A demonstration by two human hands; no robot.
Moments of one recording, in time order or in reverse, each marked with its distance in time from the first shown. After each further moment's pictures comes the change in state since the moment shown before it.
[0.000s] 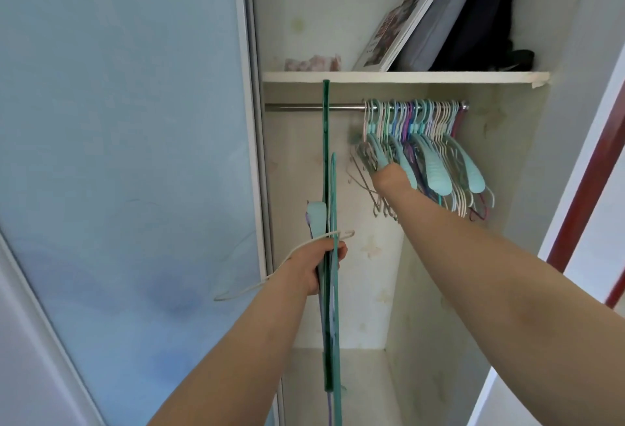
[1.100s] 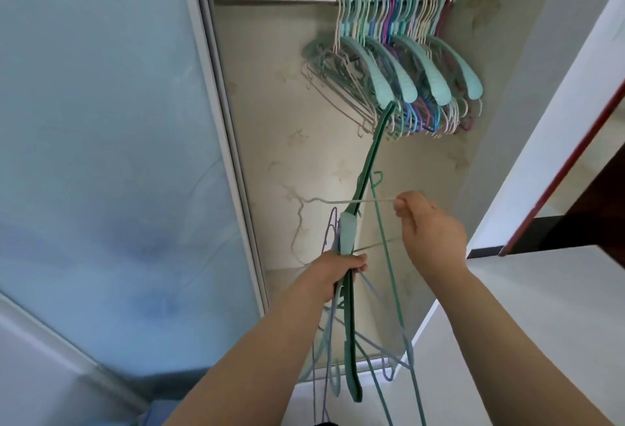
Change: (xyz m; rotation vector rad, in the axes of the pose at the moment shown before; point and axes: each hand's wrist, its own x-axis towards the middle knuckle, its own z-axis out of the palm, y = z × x) left_hand 0.014 -0.143 -0.002 0.307 -0.084 -0.222; right_hand -0.174 0.164 0.051 -0.250 0.505 -0.445
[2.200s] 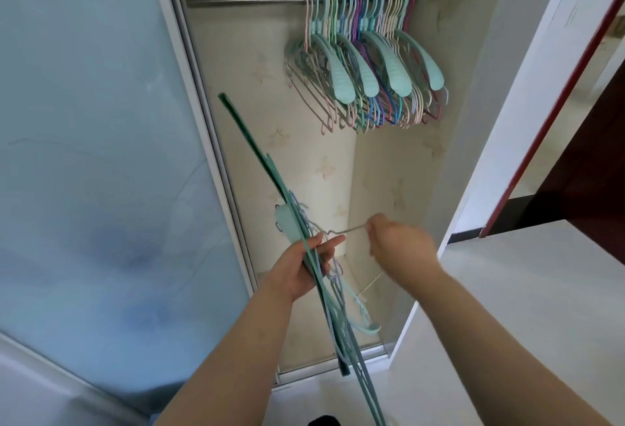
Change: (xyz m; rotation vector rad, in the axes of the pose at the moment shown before) left_hand -0.004 -0.013 -0.045 -0.497 -0.294 0.067; right_hand -0.032 -0.006 0.009 -0.368 -0.469 0.013
